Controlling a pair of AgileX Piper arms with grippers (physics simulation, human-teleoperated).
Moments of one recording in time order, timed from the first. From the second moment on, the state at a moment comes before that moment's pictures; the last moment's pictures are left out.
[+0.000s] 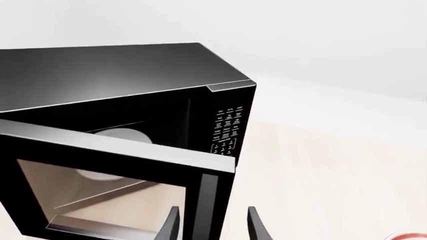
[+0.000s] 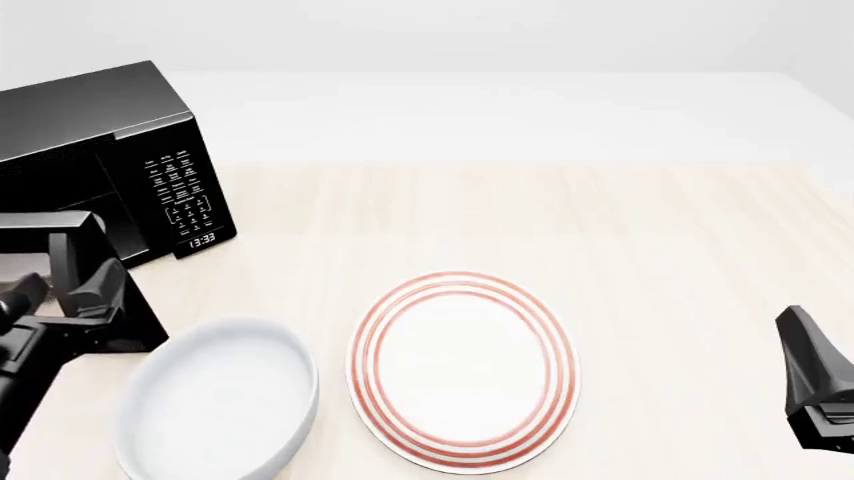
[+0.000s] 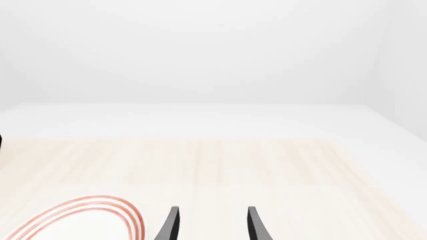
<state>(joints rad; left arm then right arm) 0.13 1.25 0.00 -1.09 -0.11 0.00 0.01 0.00 0.00 0.00</state>
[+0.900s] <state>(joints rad) 0.14 0.37 -0.01 -0.32 -0.08 0.00 0.01 0.00 0.00 0.00</state>
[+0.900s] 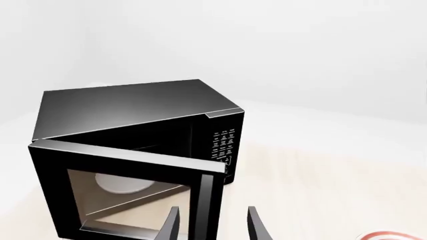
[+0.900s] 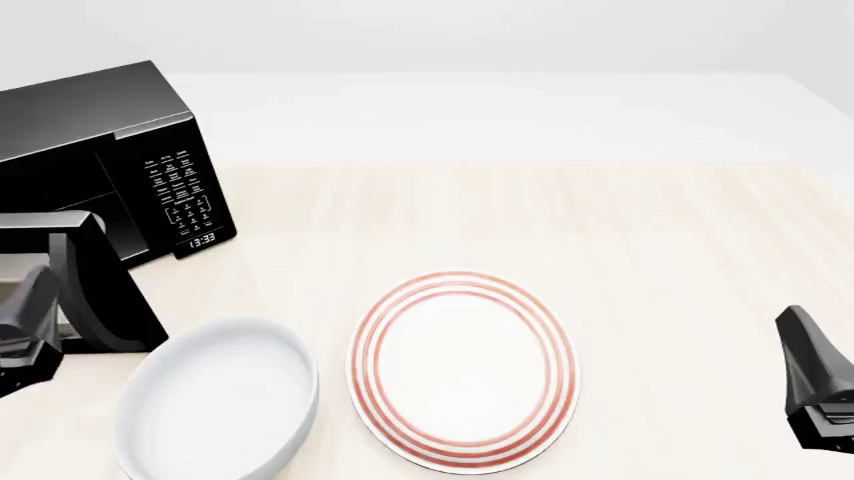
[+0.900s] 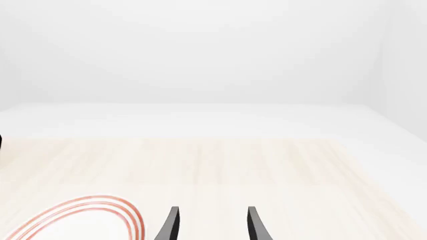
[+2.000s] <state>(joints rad) 0.10 0.22 -0.36 0.07 0.06 0.00 0.01 0.00 0.00 0.00</state>
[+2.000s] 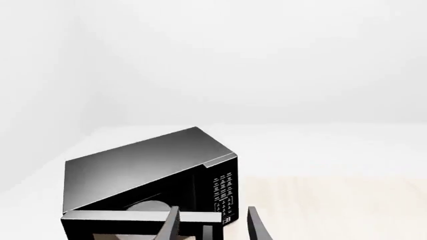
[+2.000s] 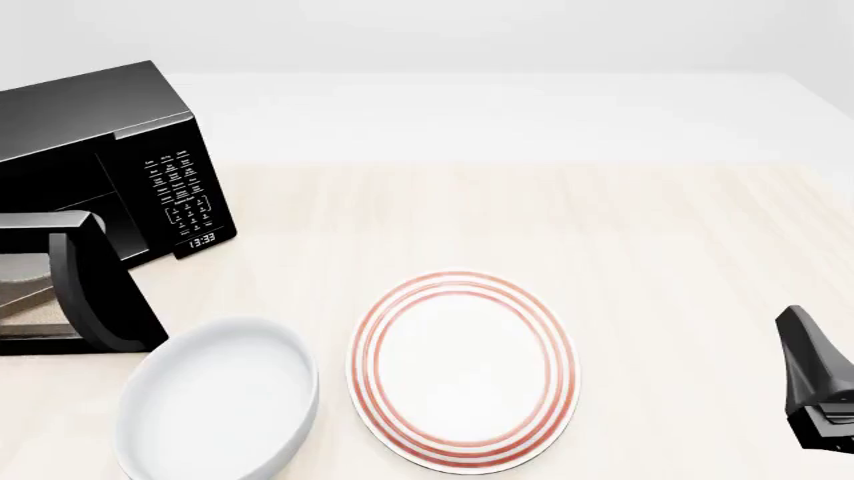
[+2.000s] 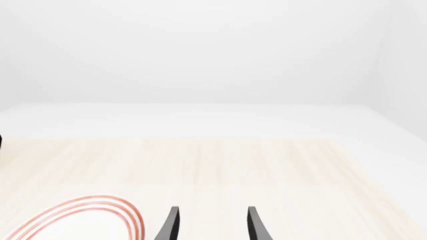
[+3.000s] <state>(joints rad) 0.09 0.58 -0.74 0.28 0.05 0.00 0.01 0.00 0.00 0.00</state>
